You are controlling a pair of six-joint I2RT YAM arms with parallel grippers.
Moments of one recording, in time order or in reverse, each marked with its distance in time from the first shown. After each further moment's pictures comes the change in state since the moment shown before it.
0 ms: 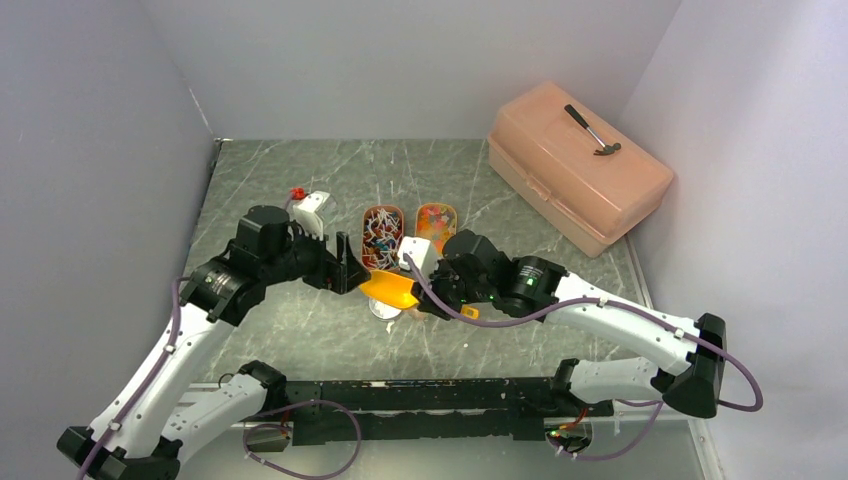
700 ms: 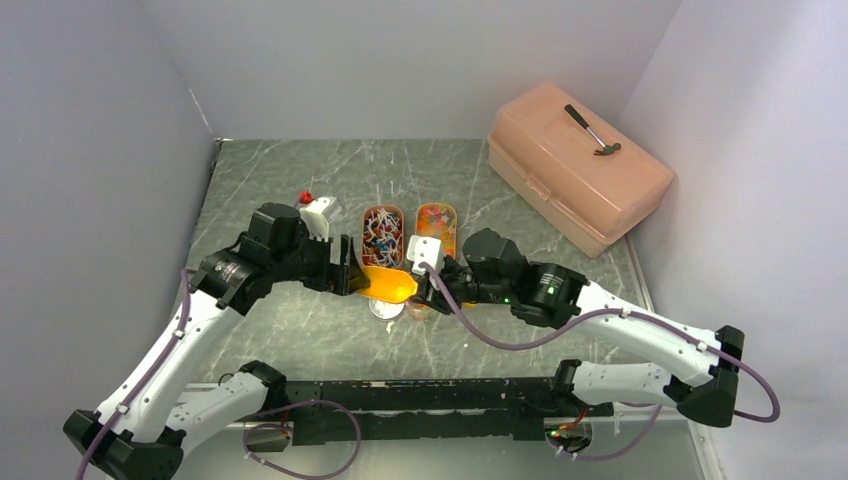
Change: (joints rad) left arm 0.000 0.069 0.031 -0.115 -0.016 -0.007; right arm 0.016 -0.086 -0.021 0.164 -0.026 -0.119
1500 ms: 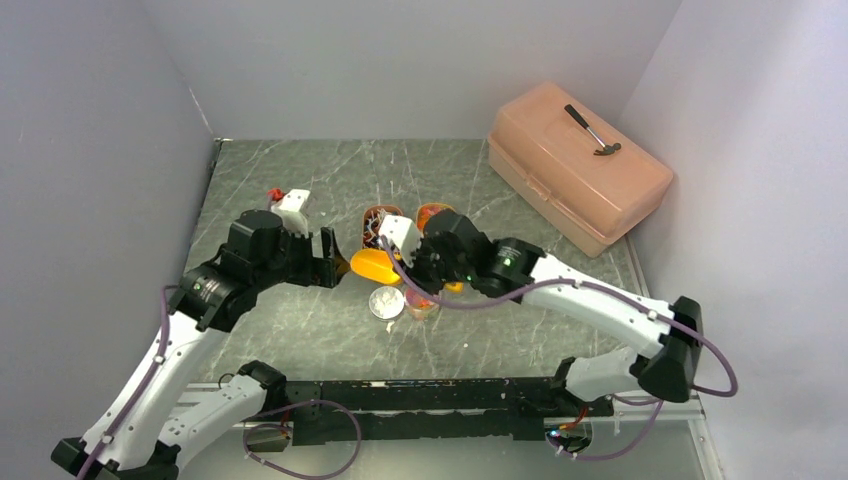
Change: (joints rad) left arm 0.000 -0.091 0.015 0.004 -0.237 -0.012; right arm -0.032 0.204 0.131 -0.079 0.095 0.016
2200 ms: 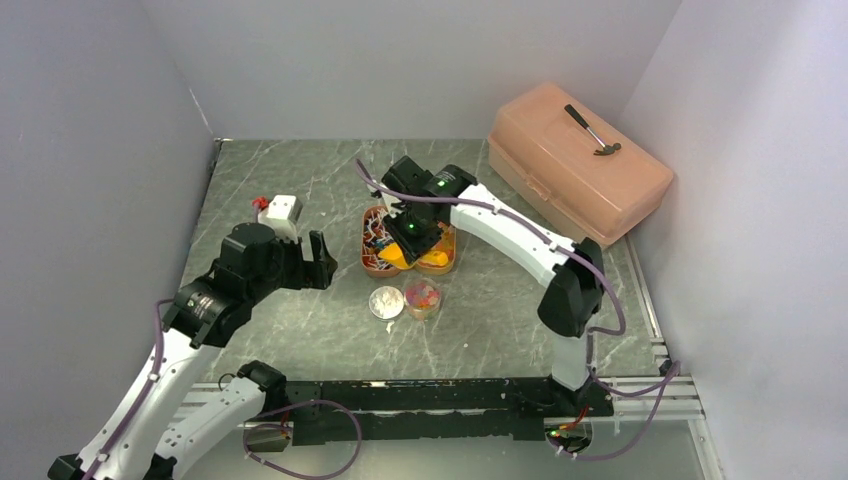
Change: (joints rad) left arm 0.000 -0.095 -0.072 0.037 -0.174 0.000; right arm -0.202 0.579 0.654 -0.590 -0.004 0.312
